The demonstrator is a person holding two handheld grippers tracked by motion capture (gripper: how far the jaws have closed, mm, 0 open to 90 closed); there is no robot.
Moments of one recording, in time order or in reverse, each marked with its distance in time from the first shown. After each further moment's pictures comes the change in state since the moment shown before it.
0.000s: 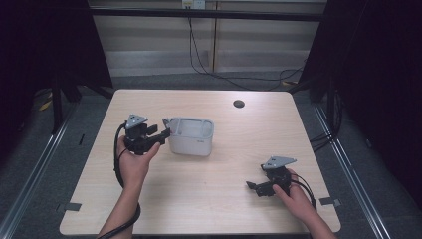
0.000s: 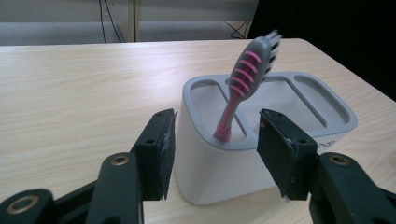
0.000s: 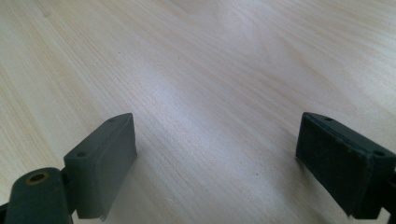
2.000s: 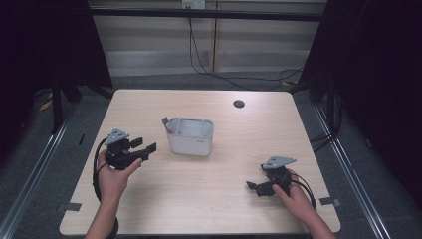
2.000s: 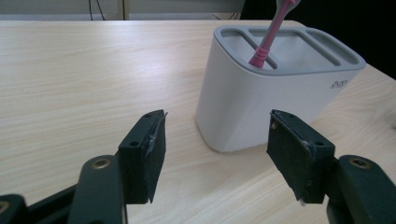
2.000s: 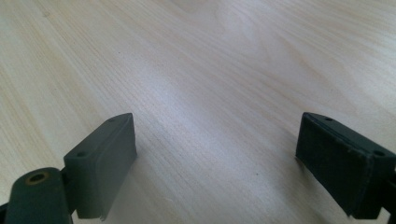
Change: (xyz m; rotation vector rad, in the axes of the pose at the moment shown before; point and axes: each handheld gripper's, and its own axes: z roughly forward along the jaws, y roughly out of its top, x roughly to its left) left arm 0.040 -0.041 -0.027 0.010 -0.063 0.023; right arm 0.000 0.000 0.000 0.000 0.000 -0.001
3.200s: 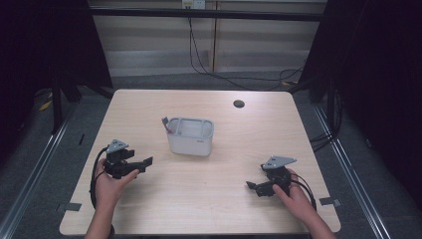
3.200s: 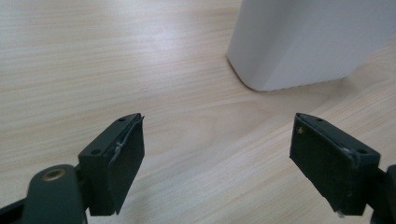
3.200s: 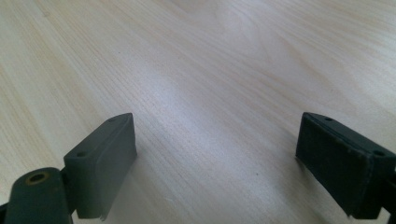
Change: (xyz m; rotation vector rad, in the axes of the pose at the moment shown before) left arm 0.023 -0.038 0.008 0.138 0.045 -0.001; right arm 0.000 0.000 0.000 -0.001 0.000 -0.002
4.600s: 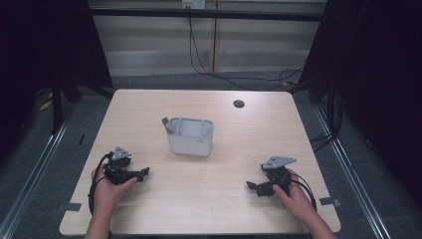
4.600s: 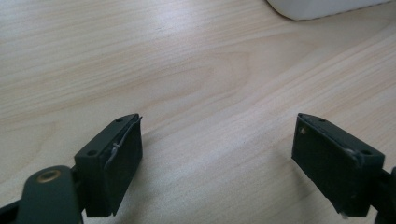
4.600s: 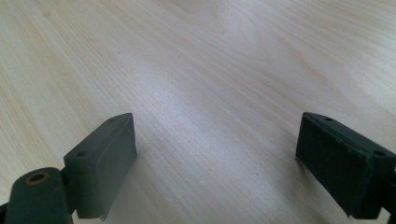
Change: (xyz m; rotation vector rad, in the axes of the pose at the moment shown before) left arm 0.009 -0.023 0.008 0.139 0.062 0.113; right arm 0.000 0.000 0.000 0.000 0.000 0.000
